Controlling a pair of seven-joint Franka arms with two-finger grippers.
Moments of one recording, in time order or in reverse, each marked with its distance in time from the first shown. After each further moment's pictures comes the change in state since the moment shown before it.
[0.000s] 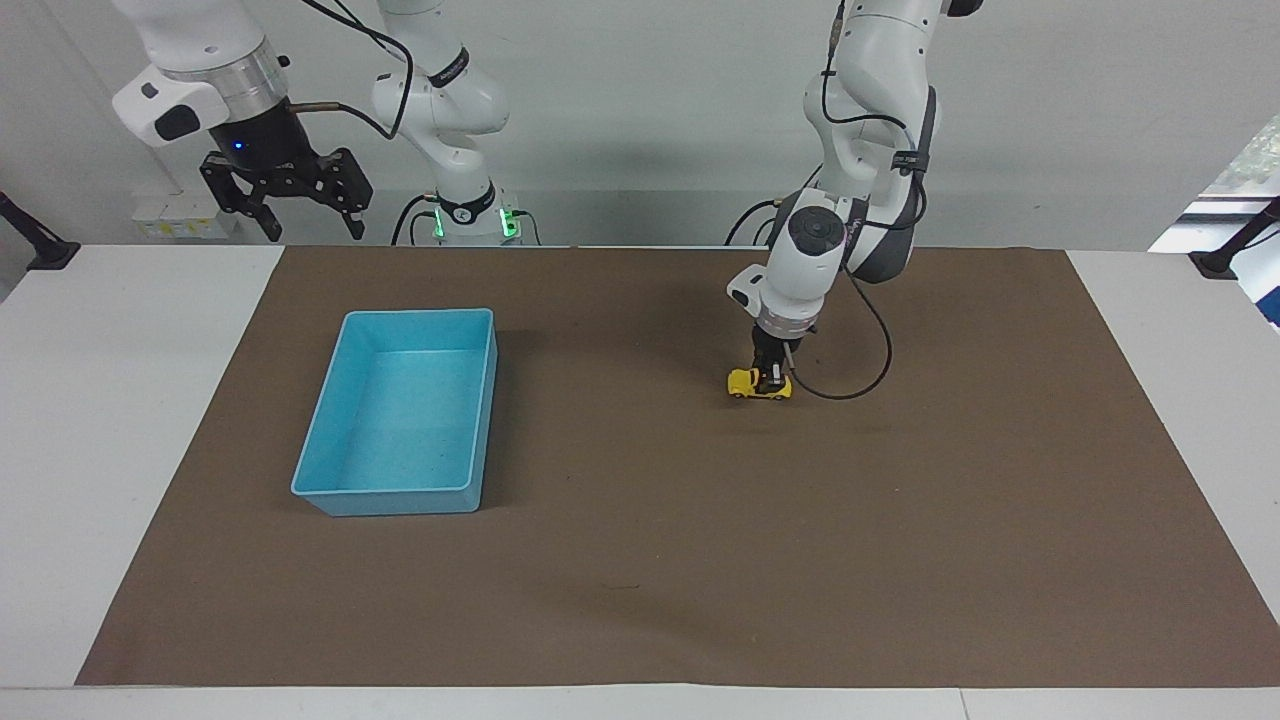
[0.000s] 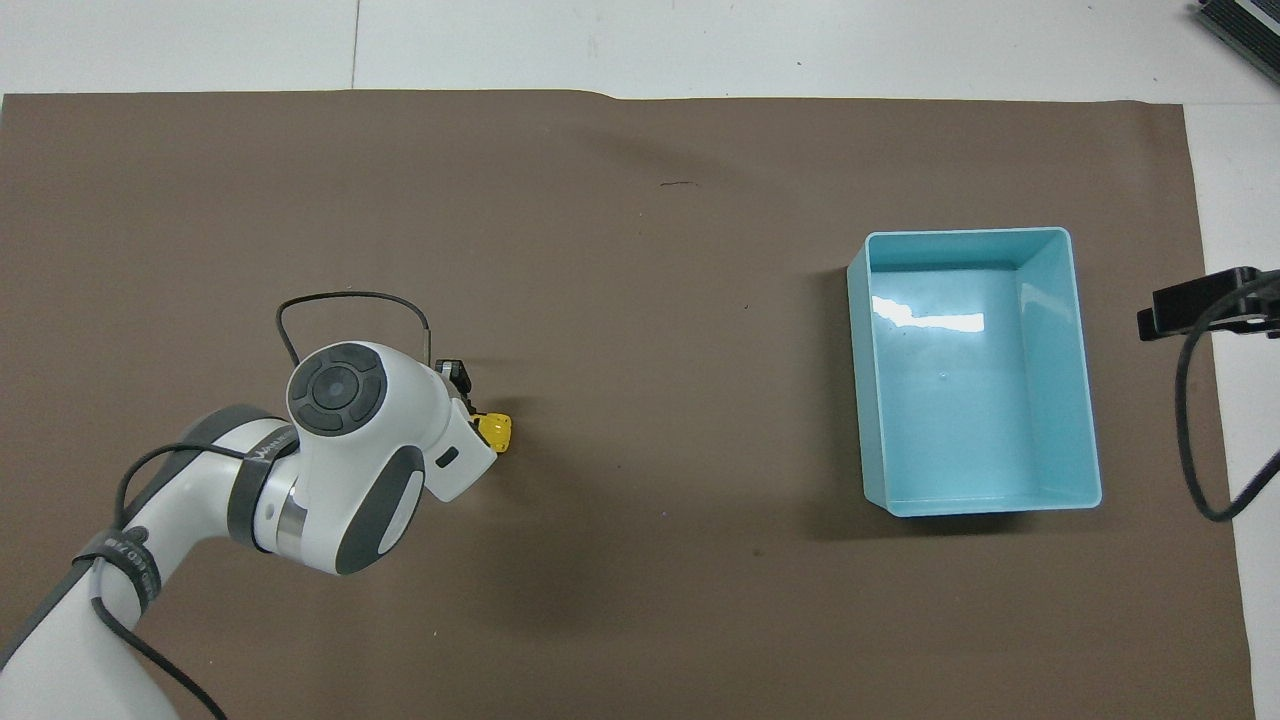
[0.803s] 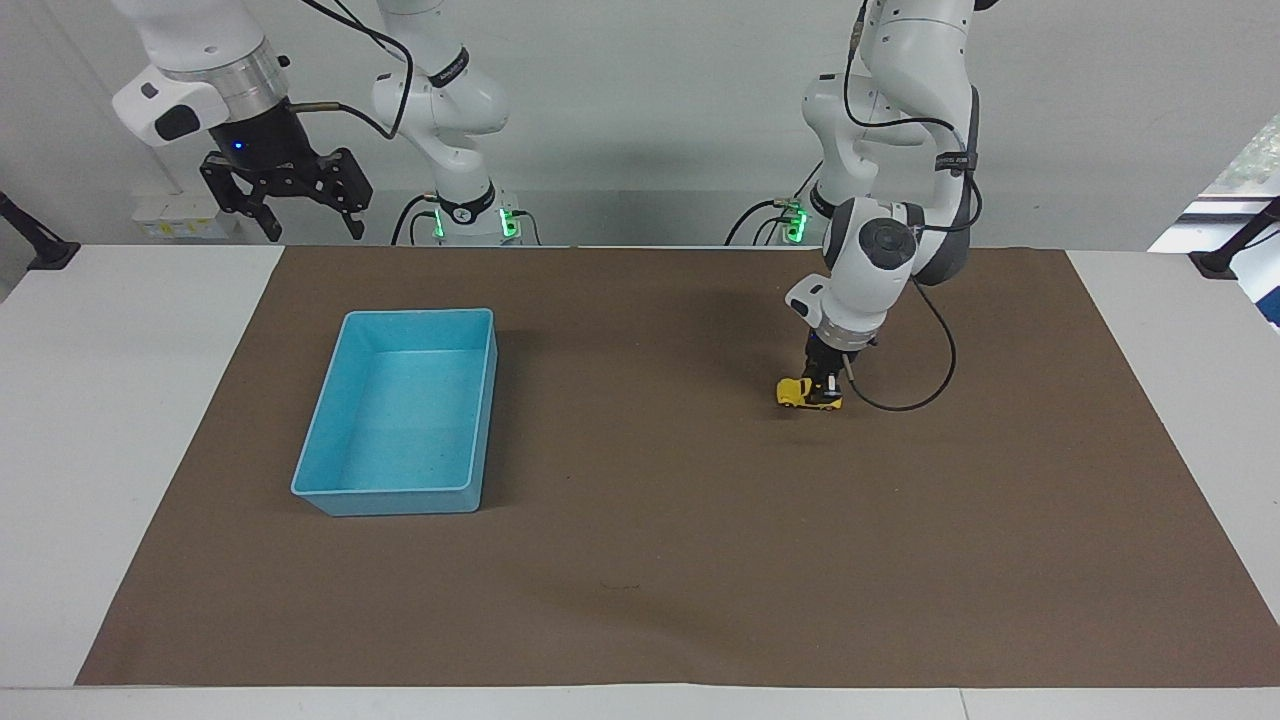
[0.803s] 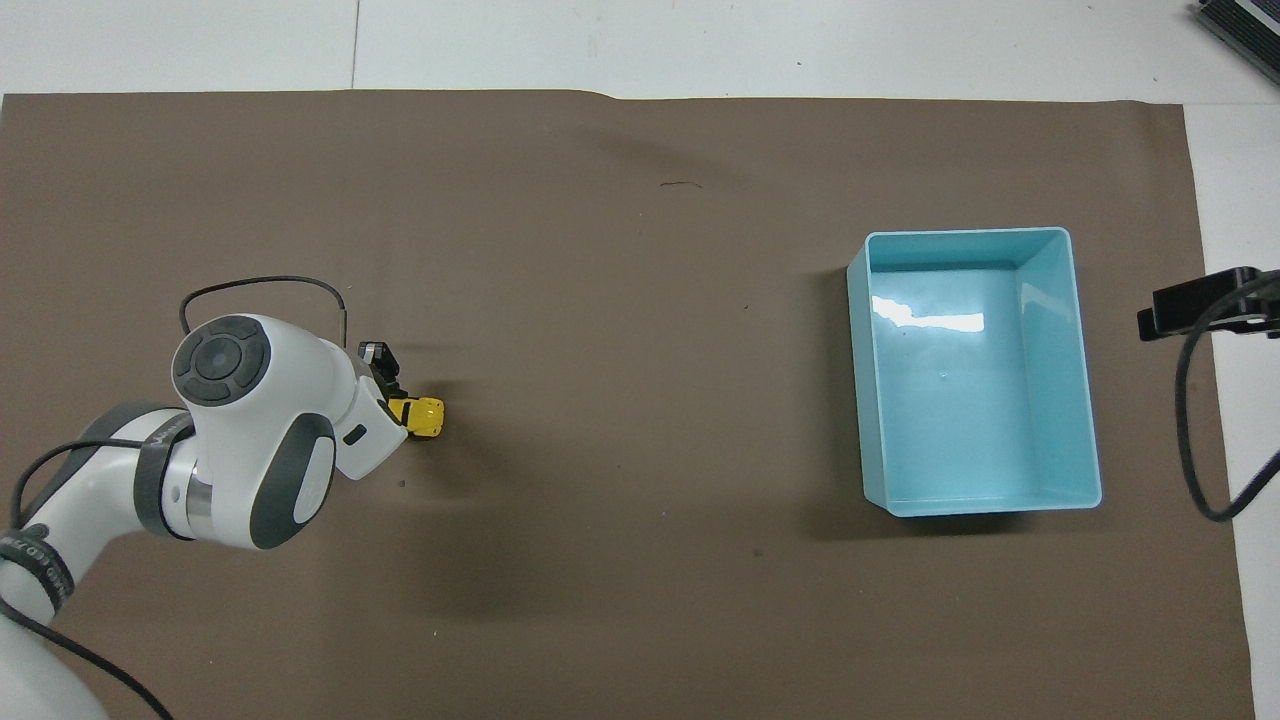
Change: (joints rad) left arm 0.145 -0.012 0.004 -0.011 0.000 -0.009 0.140; right arm -0.001 0.000 0.000 0.000 0.000 0.000 0.000
